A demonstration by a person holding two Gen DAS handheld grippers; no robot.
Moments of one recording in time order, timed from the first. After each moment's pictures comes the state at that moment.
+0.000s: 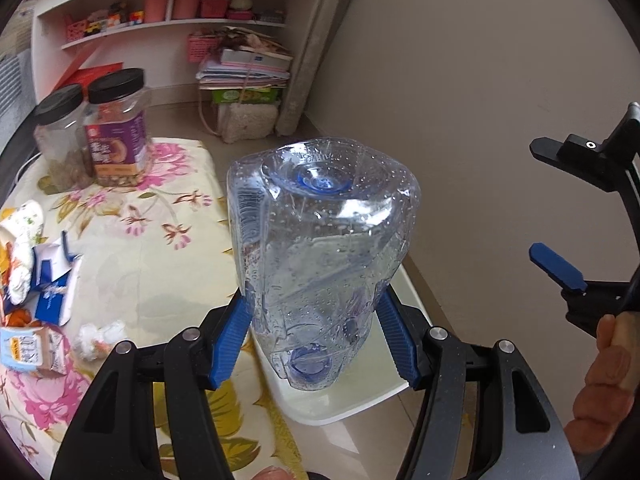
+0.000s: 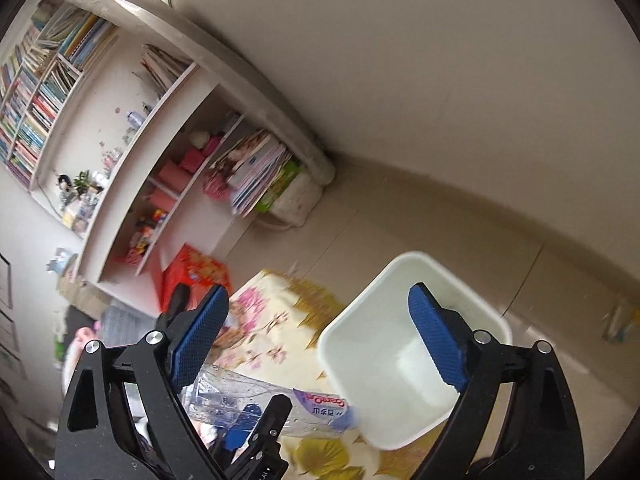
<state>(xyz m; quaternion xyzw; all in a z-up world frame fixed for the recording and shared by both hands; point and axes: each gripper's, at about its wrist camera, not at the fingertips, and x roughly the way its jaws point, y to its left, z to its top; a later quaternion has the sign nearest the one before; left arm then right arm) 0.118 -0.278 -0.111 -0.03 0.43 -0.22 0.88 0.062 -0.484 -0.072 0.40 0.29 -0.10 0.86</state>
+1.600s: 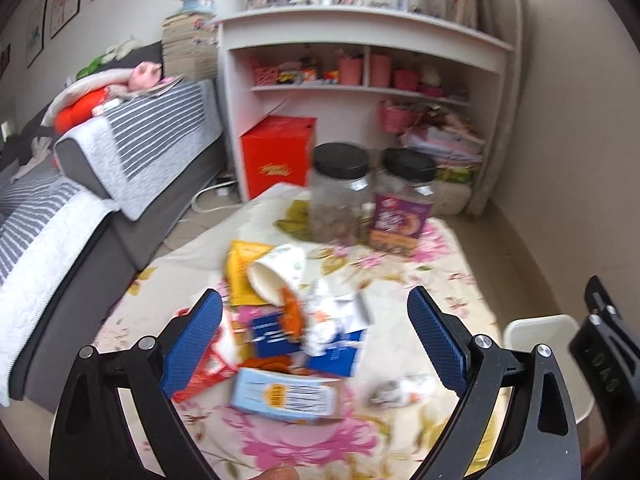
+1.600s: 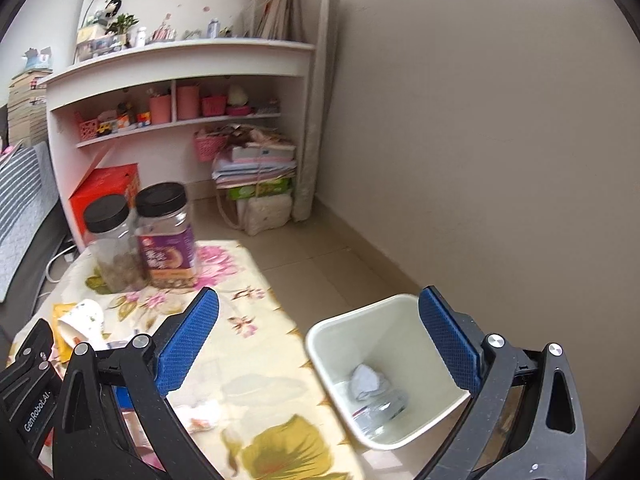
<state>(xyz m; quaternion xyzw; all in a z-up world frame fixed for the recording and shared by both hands) 0.116 -0.036 -0.065 -0.01 0.34 0.09 0.94 0.094 -0.212 -0.058 0.03 0.27 -0.21 0.94</state>
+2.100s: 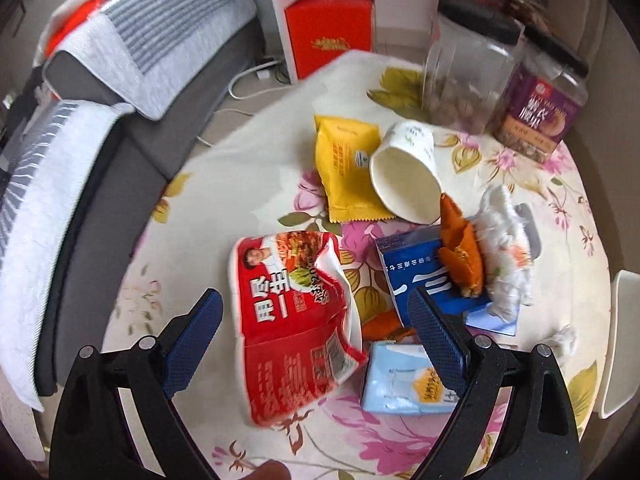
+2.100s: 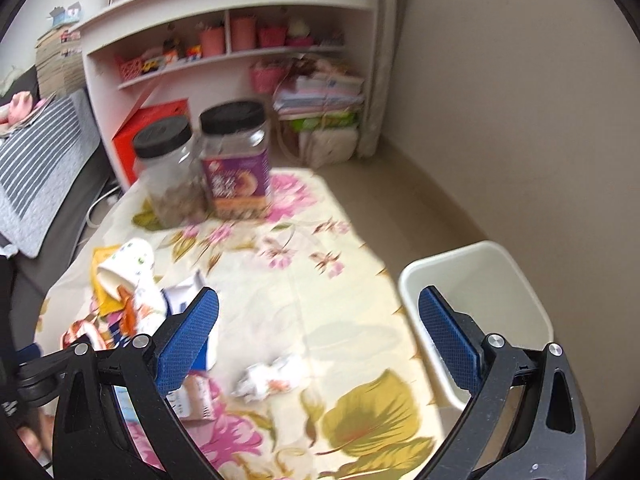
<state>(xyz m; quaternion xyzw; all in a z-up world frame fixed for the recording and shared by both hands) 0.187 0.076 -0.163 0.00 0.53 0.13 0.83 0.137 -0.156 -0.108 0.05 0.39 -0.11 0.91</state>
